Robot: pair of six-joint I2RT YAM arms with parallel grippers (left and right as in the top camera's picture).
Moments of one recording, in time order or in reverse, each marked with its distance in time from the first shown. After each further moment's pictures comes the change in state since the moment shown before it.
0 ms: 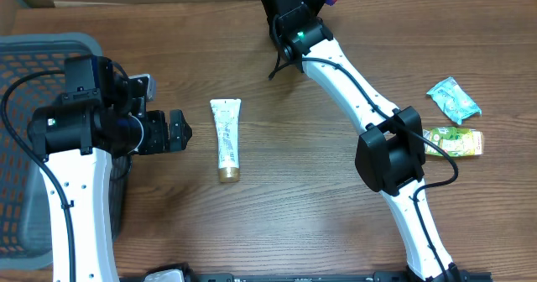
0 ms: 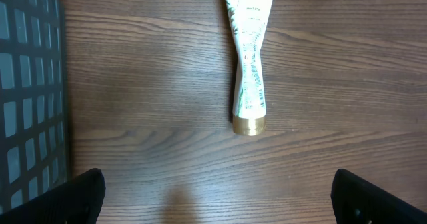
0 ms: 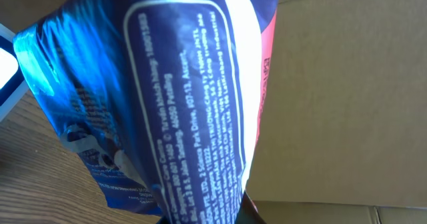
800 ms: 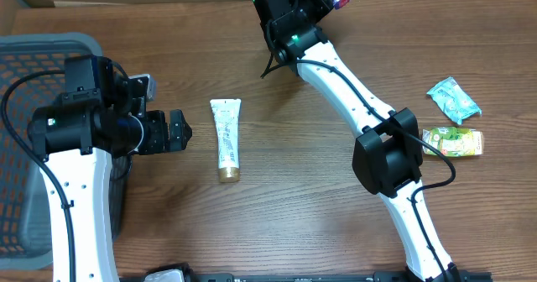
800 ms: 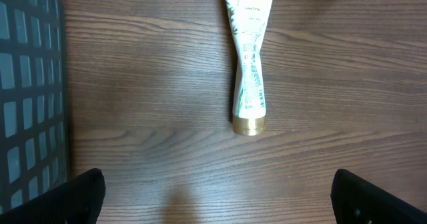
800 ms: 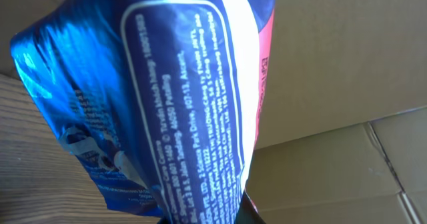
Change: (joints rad) left arm 0.000 0.000 0.000 0.000 0.000 0.000; right arm 0.029 0.000 -0.001 -0.072 0.228 0.326
